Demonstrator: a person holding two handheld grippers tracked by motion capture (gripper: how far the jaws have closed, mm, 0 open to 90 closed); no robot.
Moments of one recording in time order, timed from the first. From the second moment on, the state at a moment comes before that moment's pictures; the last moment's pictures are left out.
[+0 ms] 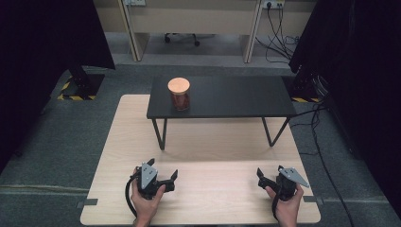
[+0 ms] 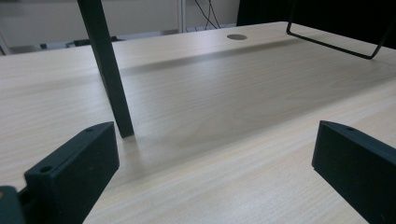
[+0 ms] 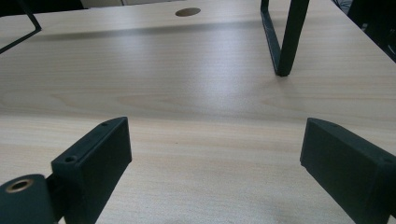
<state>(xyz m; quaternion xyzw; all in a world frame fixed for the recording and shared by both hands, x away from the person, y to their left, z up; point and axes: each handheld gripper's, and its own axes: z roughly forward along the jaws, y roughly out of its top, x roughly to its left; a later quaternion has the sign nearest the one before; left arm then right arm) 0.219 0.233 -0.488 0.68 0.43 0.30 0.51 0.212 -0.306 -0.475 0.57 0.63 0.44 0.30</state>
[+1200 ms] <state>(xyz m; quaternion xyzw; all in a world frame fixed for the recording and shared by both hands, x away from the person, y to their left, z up) 0.221 0.230 -0.491 0.69 0.44 0.29 0.50 0.213 -0.308 -0.475 0.57 0.63 0.44 0.29</state>
